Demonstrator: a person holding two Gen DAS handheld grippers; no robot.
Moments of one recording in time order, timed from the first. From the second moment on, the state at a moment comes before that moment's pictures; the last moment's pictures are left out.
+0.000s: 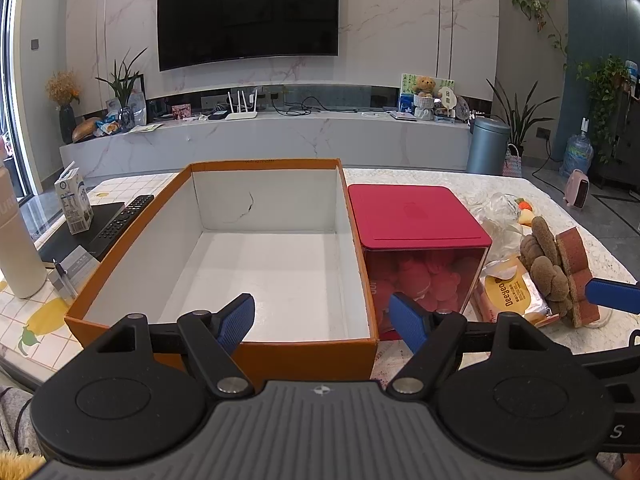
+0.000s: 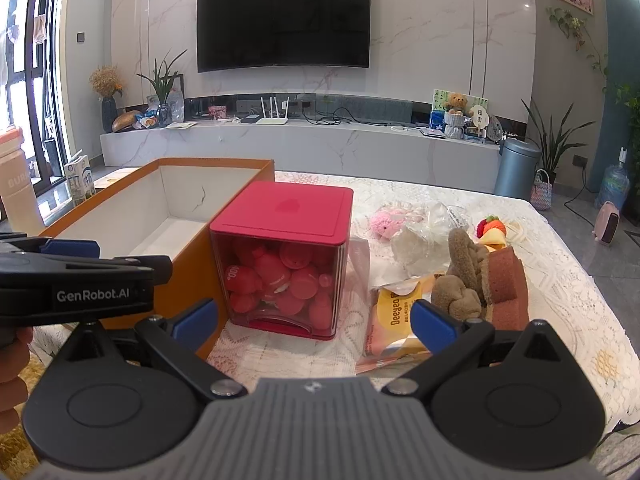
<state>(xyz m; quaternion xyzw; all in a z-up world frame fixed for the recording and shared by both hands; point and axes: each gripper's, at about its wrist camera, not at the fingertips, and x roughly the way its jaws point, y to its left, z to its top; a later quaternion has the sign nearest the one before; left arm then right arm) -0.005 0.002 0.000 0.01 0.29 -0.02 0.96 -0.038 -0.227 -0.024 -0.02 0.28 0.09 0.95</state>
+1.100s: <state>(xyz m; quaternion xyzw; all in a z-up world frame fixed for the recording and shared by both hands) -0.004 0.003 0.026 0.01 0.27 0.00 0.96 -0.041 -0.265 -0.001 -0.04 0.26 0.03 0.96</state>
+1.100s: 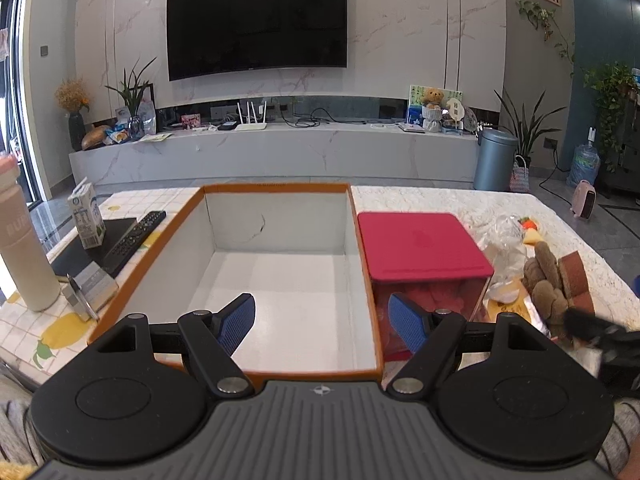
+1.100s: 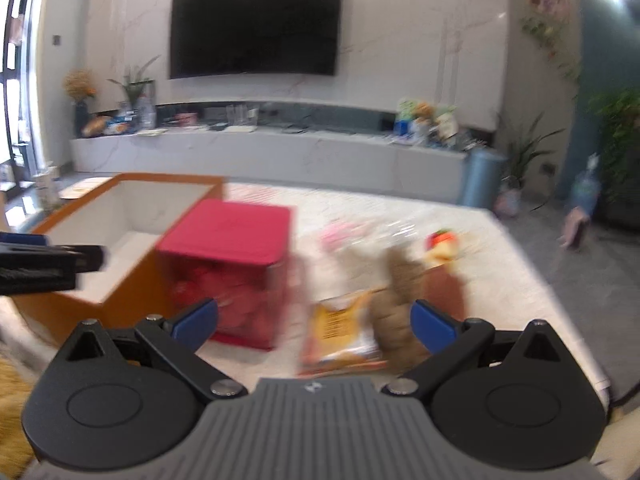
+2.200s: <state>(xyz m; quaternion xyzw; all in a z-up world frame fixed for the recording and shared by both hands) 0.044 -0.097 0.021 0.11 0.32 -0.09 0.94 0.004 -0.388 -0.006 -0.10 0.30 -0.02 0.95</state>
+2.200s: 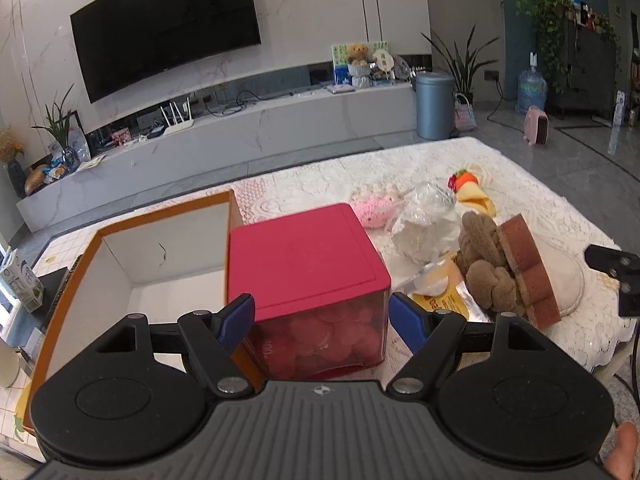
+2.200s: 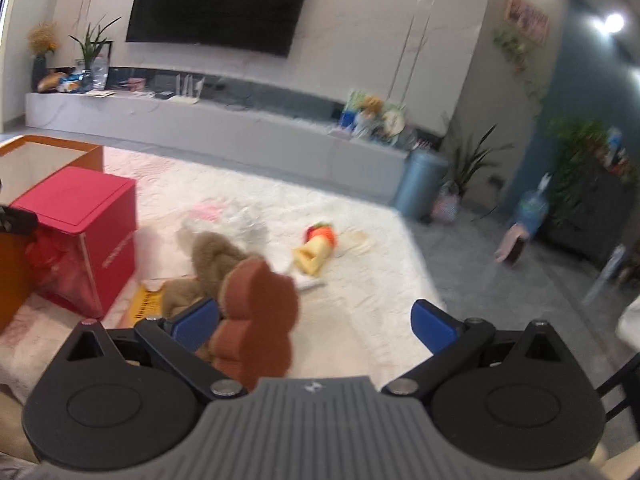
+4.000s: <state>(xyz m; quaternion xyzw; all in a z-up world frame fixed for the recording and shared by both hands) 0.044 -0.220 -0.088 0.36 0.32 -0.18 0.86 0.063 -0.433 -0.059 0.09 0.41 0.01 0.91</state>
